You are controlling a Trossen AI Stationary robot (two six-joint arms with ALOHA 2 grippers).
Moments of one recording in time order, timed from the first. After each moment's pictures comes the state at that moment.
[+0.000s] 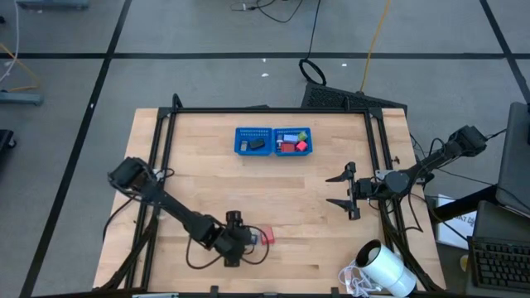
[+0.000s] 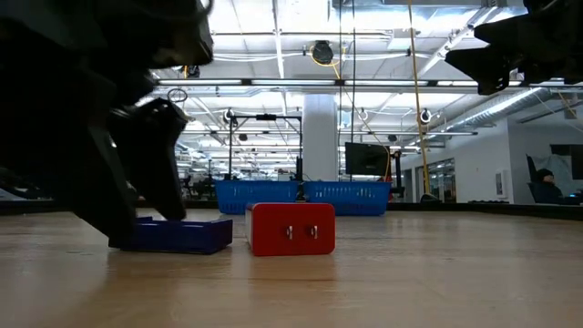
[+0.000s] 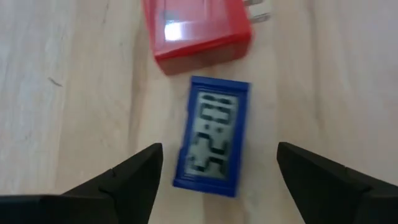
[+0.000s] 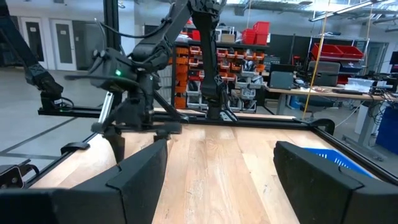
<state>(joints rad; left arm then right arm) -0.59 1.87 1.08 -0.31 -0.29 -0.50 0.50 0.68 0.02 0.79 0.47 -0.09</state>
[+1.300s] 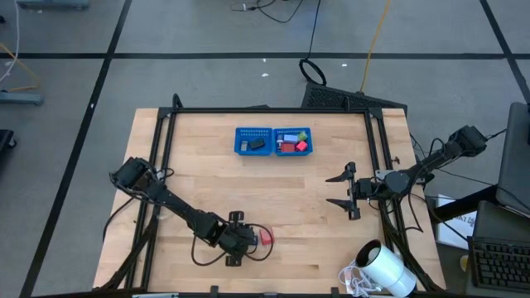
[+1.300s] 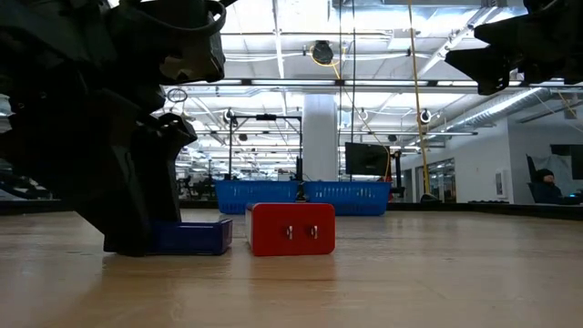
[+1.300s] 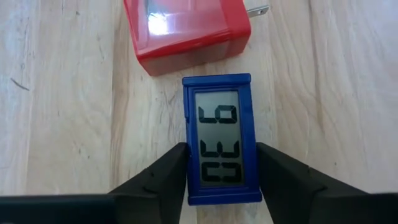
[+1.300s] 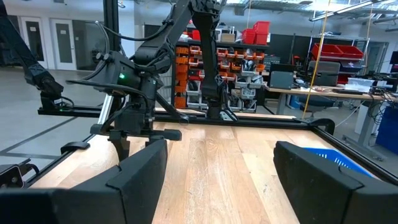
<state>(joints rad) -0.55 1.91 1.08 -0.29 -0.19 -0.47 0.50 0.68 0.02 0.79 0.47 -0.09</state>
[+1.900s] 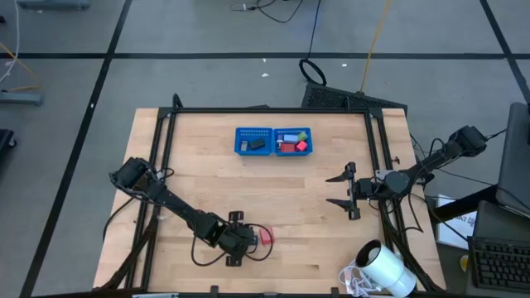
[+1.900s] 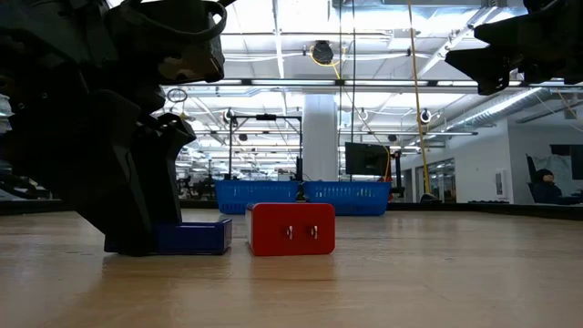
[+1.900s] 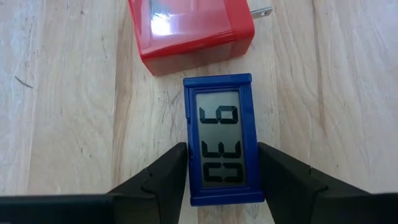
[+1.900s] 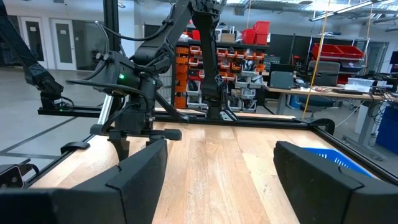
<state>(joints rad) -0.55 1.91 1.08 -0.29 -0.21 -0.48 0.50 0.68 0.02 0.79 0.47 -0.09</state>
